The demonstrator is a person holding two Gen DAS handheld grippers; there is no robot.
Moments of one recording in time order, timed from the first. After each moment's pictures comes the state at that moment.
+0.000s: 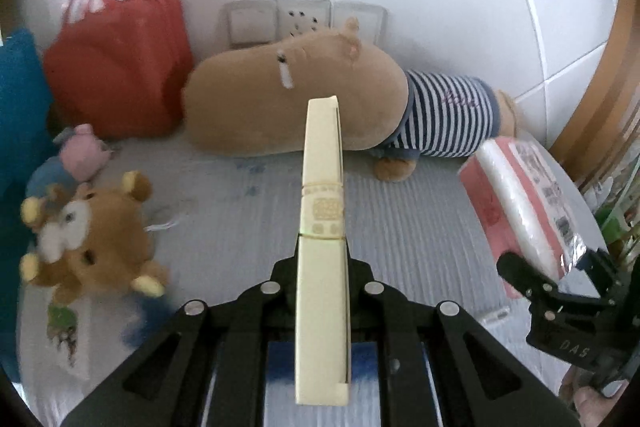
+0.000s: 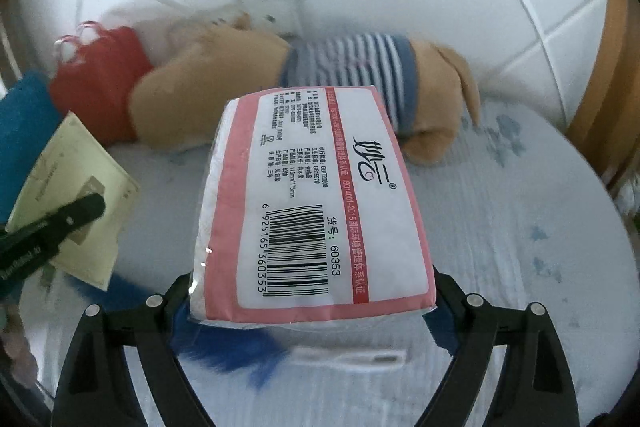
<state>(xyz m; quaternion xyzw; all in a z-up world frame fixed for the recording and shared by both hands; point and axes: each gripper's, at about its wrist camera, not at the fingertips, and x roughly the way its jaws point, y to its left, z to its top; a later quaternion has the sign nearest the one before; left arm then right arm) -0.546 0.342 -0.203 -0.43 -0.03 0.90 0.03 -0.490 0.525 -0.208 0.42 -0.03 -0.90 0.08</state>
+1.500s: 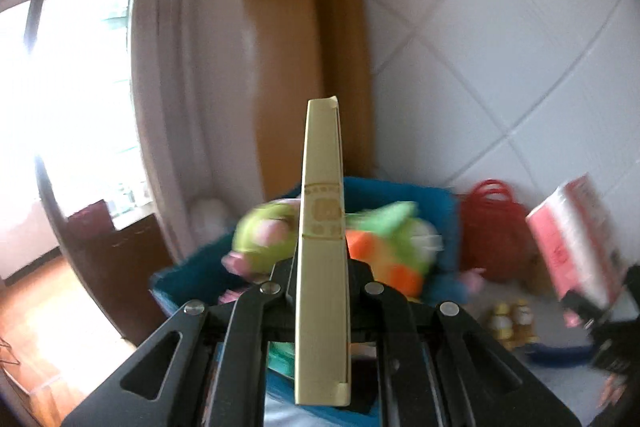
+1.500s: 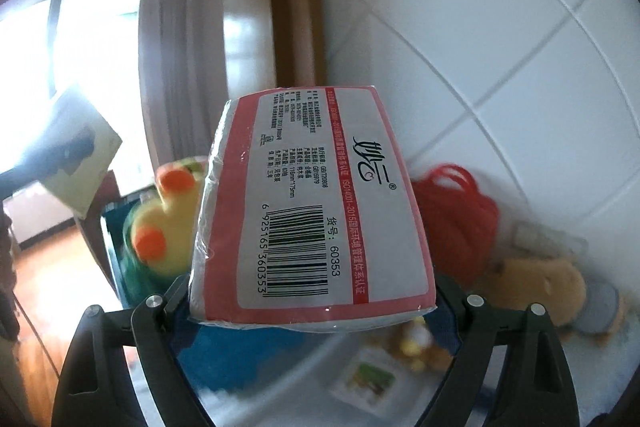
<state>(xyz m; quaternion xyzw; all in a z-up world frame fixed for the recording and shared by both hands) -0.194 -0.196 0.088 -0.19 -0.02 0.94 -0.27 -0.280 0.045 0.043 0.19 0.04 -0.91 0.35</state>
